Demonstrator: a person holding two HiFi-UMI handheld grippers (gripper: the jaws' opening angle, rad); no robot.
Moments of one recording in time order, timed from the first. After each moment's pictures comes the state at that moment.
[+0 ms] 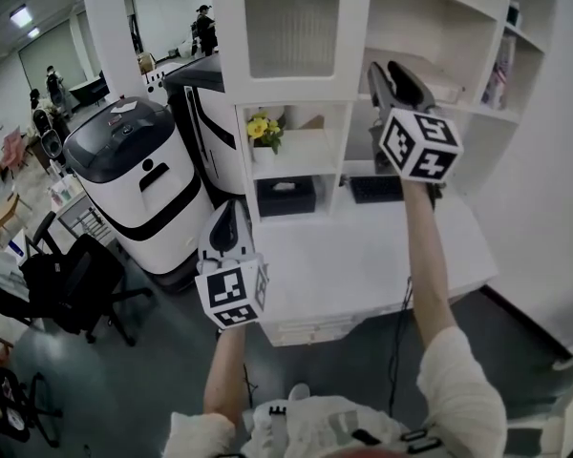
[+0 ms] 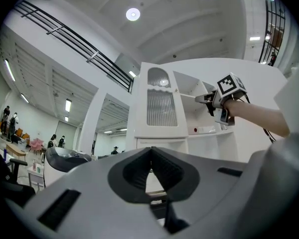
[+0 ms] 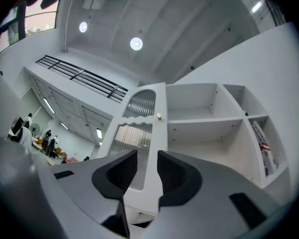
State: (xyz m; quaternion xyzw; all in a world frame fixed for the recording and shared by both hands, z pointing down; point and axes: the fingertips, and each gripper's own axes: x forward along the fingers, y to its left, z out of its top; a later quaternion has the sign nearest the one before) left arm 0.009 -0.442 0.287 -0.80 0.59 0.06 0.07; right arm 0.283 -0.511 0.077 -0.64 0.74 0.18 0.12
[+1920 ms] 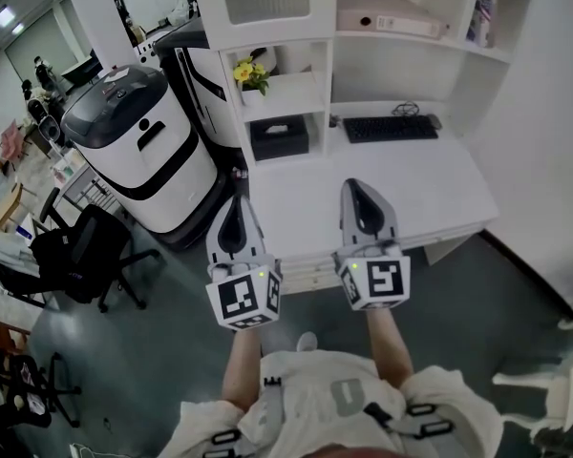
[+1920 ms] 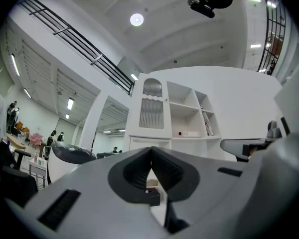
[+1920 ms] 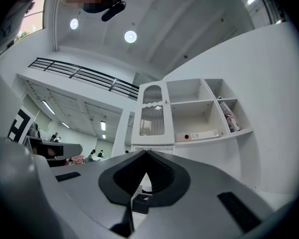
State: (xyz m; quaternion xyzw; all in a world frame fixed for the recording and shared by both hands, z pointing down) left arm 0.026 -0.315 0.323 -0.81 0.58 0.09 0.06; right arm 0.208 -0.286 0.314 -0.65 0.75 0.12 0.09
